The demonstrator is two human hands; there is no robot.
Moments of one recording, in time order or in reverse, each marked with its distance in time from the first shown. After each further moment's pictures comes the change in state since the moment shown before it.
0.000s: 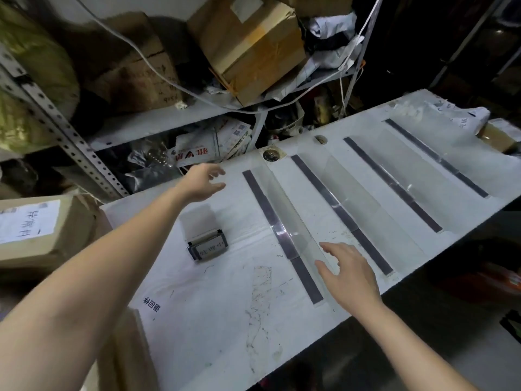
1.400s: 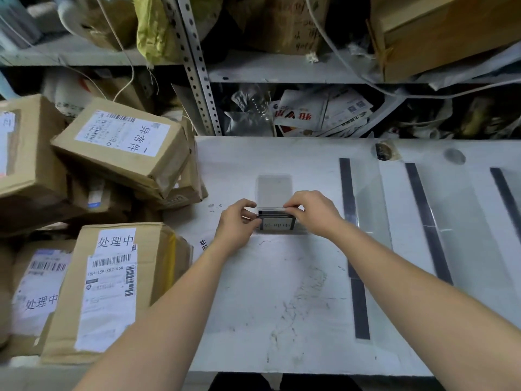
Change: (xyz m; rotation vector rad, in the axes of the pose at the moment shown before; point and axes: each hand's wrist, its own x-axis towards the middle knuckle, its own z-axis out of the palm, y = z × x) left_hand -0.147 -0.062 0.100 -0.655 0.343 -0.698; right_hand 0.177 -0.155 0.136 -0.190 -0.554 -0.629
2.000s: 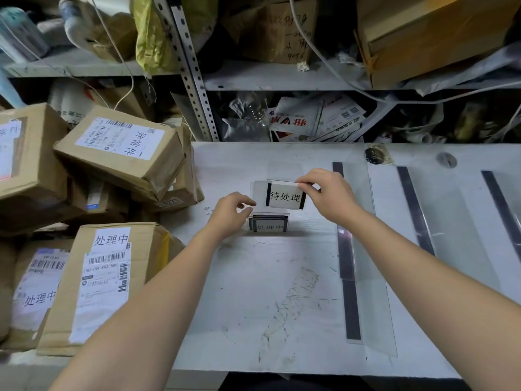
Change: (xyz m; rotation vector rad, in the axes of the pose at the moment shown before) left_hand 0.019 0.020 -0.013 0.274 -0.059 0.225; right_hand -0.011 0.015 -0.057 0.119 0.273 -0.108
